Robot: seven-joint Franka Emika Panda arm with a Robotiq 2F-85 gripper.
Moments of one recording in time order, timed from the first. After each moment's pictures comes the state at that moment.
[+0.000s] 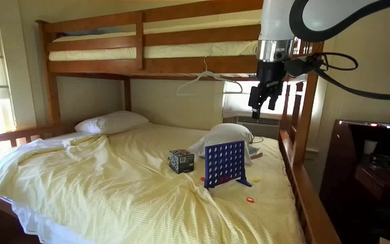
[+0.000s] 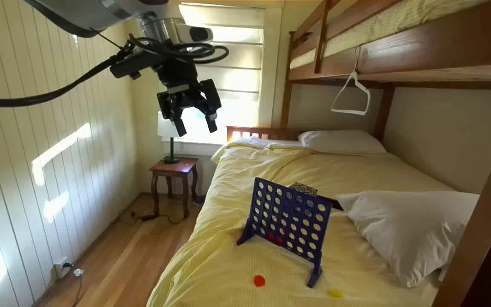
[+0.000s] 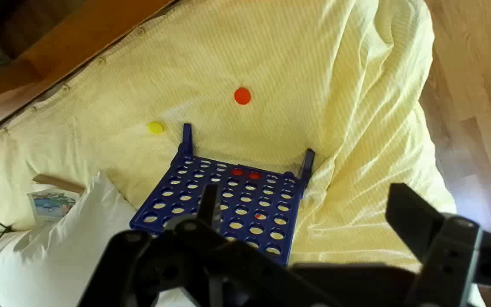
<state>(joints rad) -0.05 -0.51 0.24 -2.29 -0.21 1.92 0.30</state>
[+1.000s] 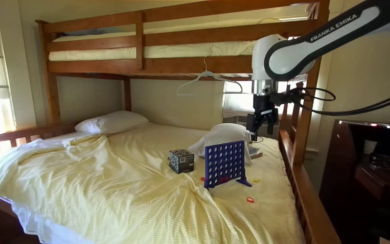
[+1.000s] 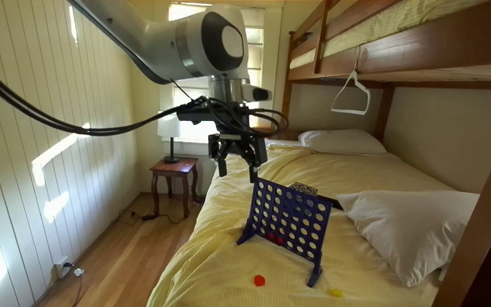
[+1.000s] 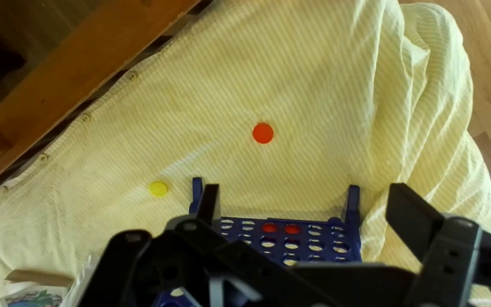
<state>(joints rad) -0.06 -0.26 0.02 -2.29 -0.19 2.04 0.26</state>
